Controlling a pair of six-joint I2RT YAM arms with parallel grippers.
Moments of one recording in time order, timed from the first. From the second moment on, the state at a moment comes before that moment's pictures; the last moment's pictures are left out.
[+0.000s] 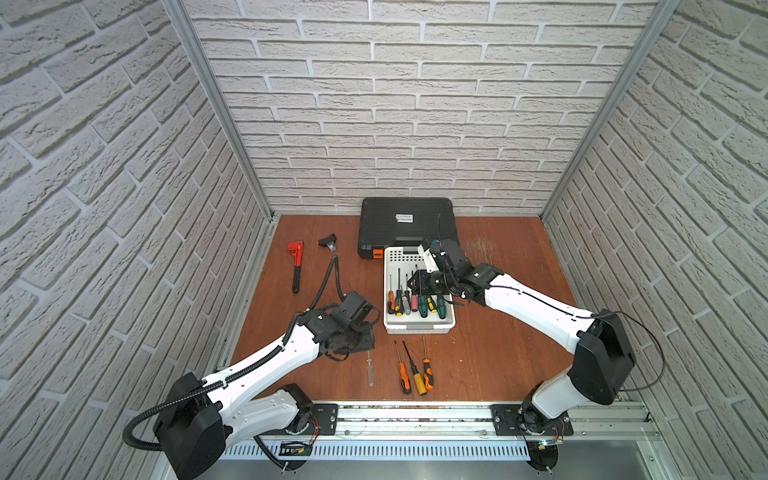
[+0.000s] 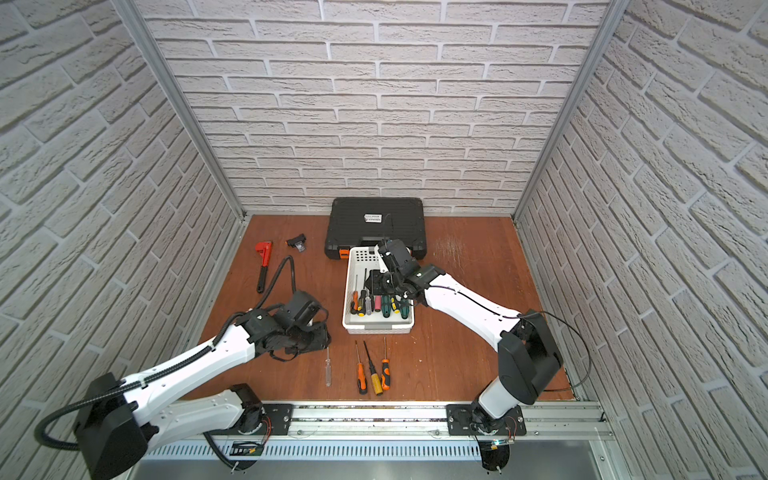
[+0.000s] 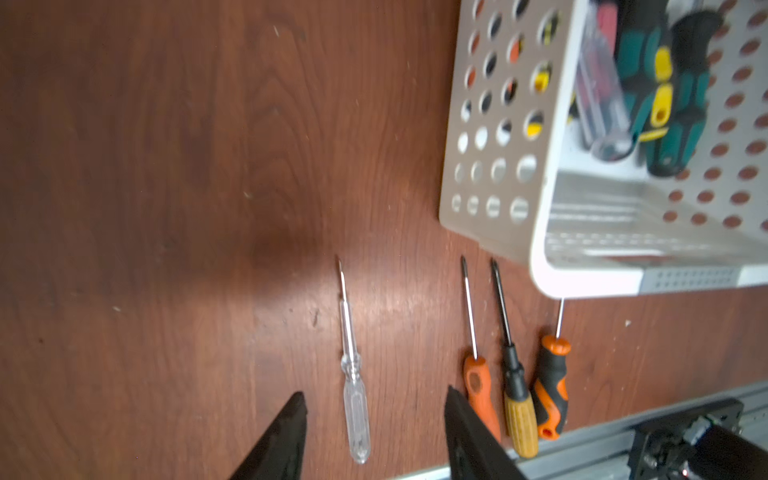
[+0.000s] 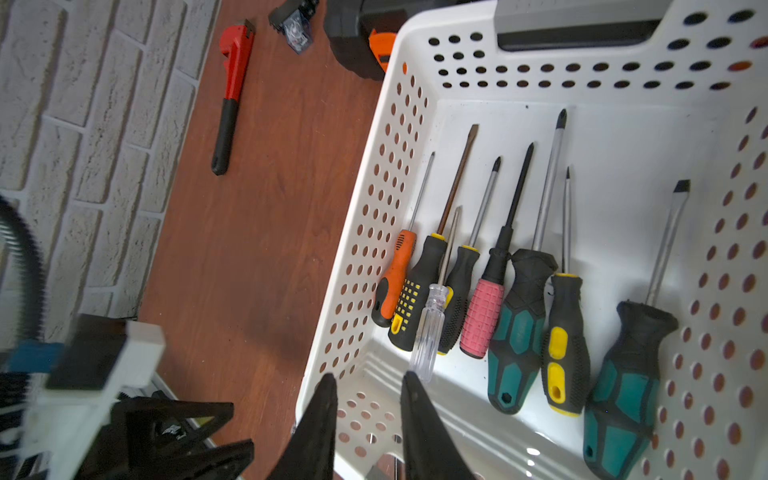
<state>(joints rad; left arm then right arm) -0.80 1.09 0.72 -0.81 0.04 -0.88 0.64 1.55 1.22 -0.48 -0.15 0.60</state>
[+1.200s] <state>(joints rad) -1.01 1.36 0.65 -0.70 0.01 -1.09 0.65 1.53 1.11 -0.41 -0.17 0.63</state>
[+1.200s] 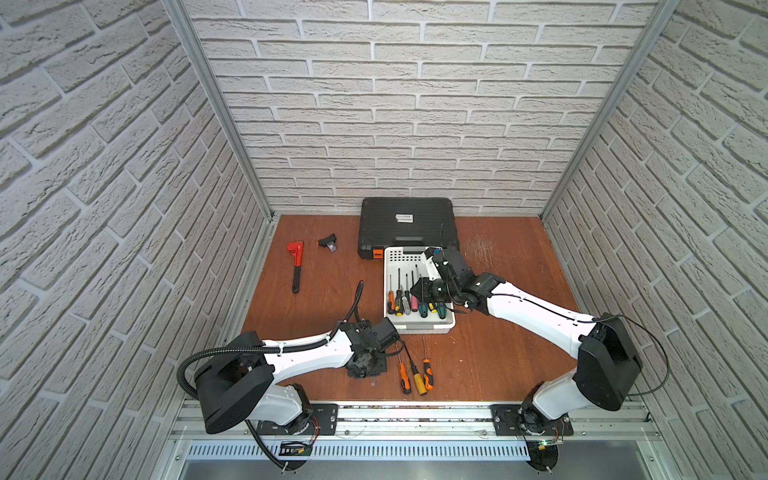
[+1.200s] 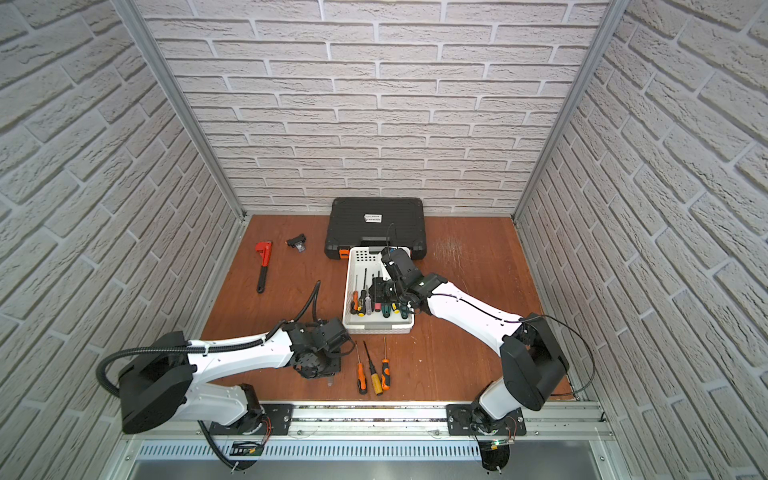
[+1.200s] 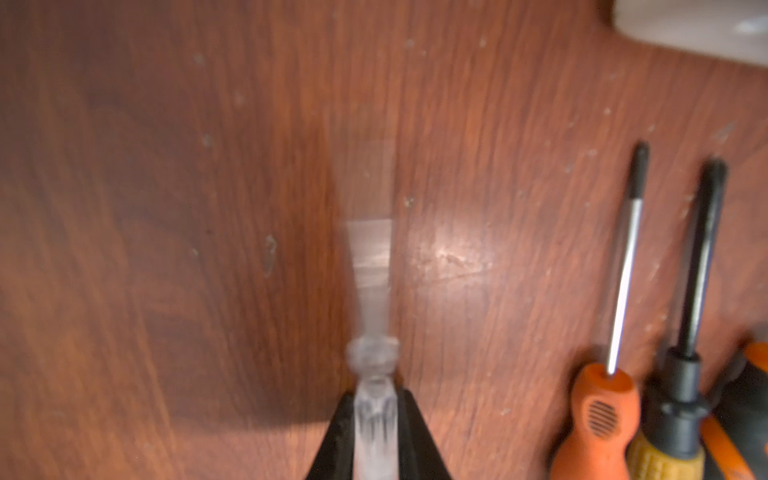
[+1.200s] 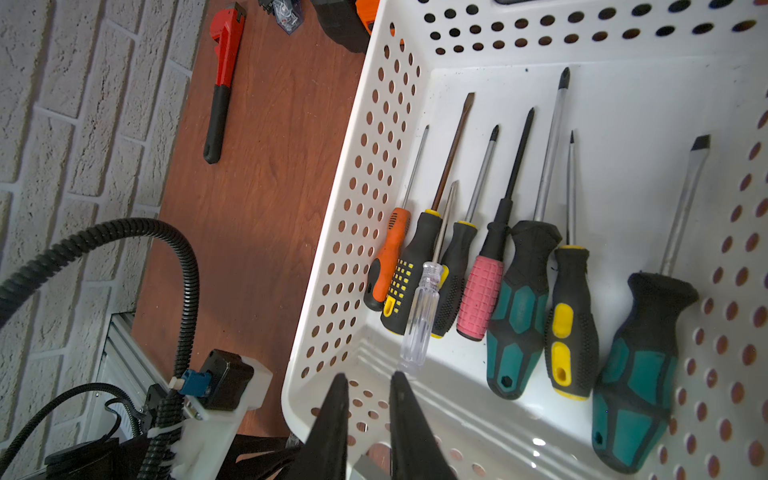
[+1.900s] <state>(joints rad) -0.79 1.16 0.91 -0.90 -0.02 -0.84 0.65 1.51 1.10 -0.42 -0.16 0.63</state>
